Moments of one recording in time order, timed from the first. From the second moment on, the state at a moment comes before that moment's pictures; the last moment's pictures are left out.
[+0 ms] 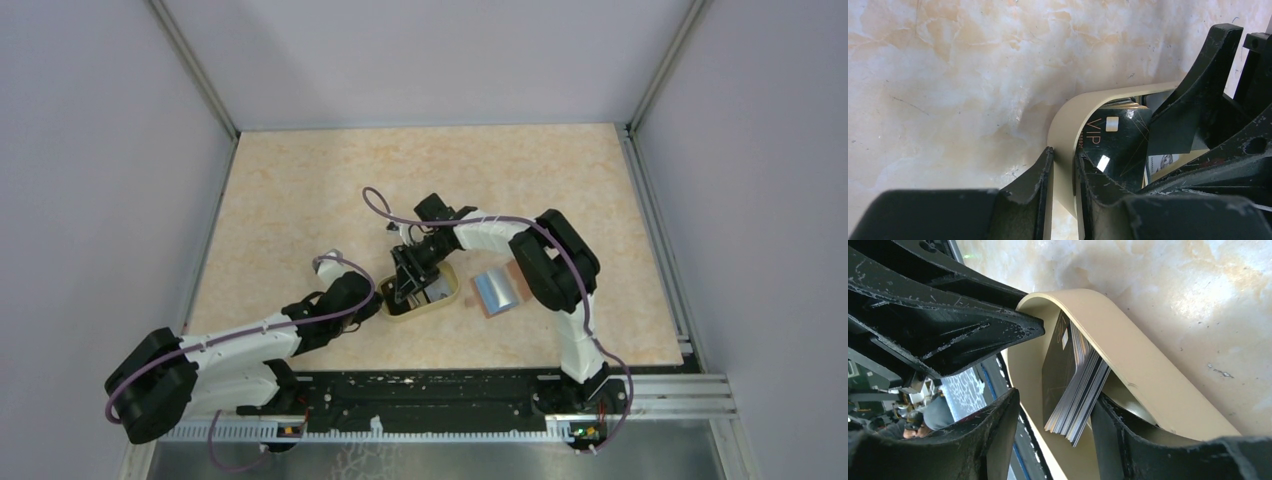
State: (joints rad) left arm -0.87 1.09 0.35 -0.03 -0.44 -1.19; right arm 0.73 2.05 1.34 -0.47 -0.86 0.12
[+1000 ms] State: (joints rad) left arm -0.87 1.04 0.32 -0.03 -0.44 -1.24; right arm 0.76 2.02 1.44 -0.59 -0.57 0.00
